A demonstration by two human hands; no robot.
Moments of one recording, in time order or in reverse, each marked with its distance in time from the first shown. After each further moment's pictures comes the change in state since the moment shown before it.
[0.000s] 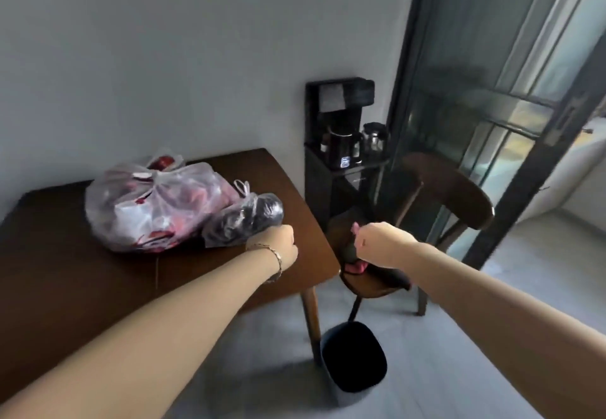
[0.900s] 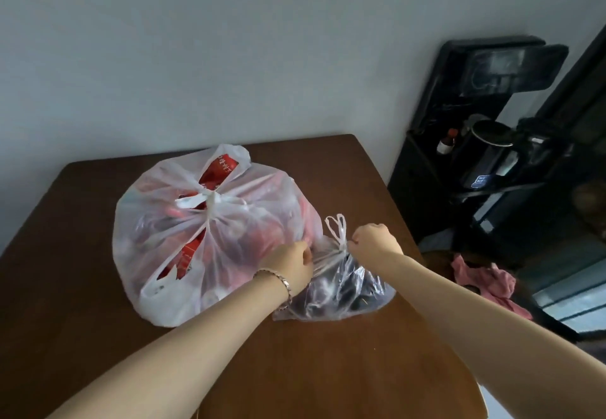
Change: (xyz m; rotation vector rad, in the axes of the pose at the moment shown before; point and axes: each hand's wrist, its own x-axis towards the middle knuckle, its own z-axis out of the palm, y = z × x) left_hand 0.251 -0.238 -0.004 -0.252 -0.026 -0.146; right_hand 0.386 -0.193 0.042 0.124 -0.057 0.006
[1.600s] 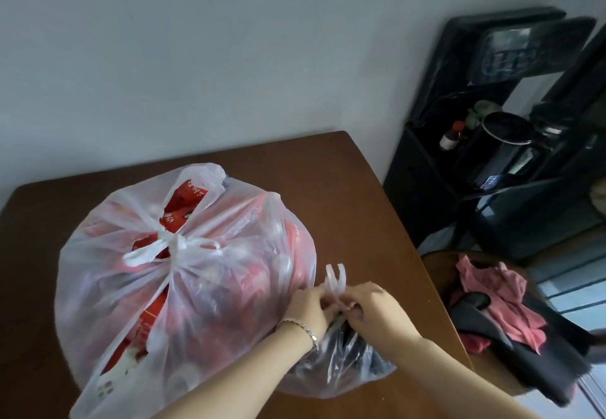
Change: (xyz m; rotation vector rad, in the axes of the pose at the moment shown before) left_hand 0.076 0.009 0.066 -0.342 -0.175 -0.077; right_hand 0.011 0.028 0.034 0.191 -0.043 -0.245
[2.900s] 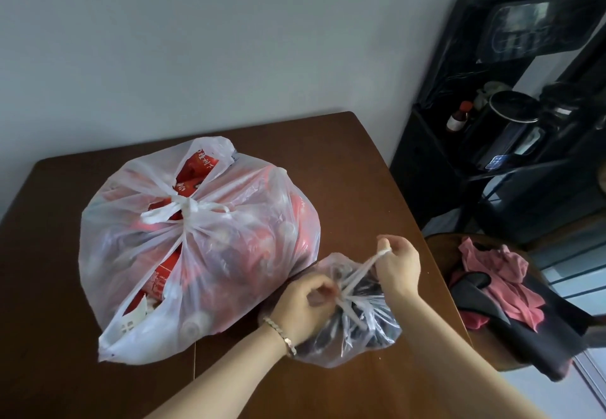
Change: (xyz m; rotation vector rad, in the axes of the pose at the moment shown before) left_hand -0.057 -0.015 -0.001 -0.318 0.100 0.264; right_hand -0.003 -0.007 -0.005 0.832 0.453 0.539
